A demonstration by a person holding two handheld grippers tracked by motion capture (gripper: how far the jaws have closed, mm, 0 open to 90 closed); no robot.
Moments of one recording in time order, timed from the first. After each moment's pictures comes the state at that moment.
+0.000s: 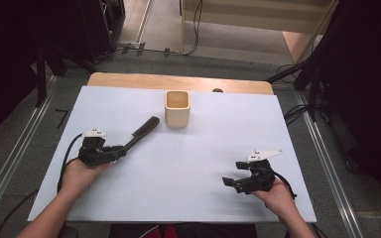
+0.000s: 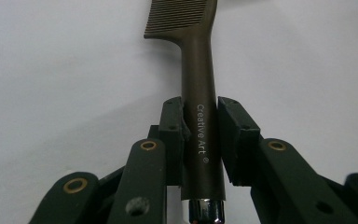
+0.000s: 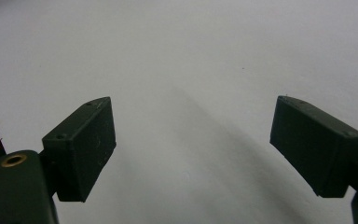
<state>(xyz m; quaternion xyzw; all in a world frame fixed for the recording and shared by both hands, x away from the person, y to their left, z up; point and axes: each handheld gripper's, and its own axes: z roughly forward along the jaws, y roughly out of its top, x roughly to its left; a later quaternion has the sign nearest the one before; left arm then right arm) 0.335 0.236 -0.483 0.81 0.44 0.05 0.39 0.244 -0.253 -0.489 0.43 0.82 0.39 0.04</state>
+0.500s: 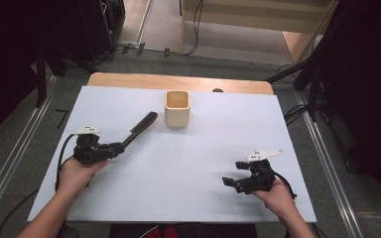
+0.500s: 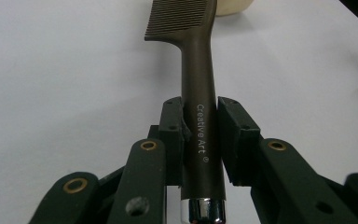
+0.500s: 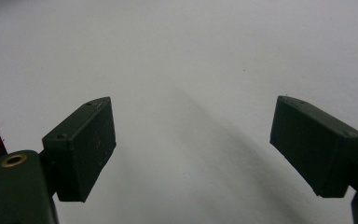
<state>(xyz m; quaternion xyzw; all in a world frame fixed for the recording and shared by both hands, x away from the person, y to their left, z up) 0.333 0.244 -0.471 0.78 0.46 0.03 0.43 0.244 -0.252 -0.488 0.43 0.81 0.39 0.04</state>
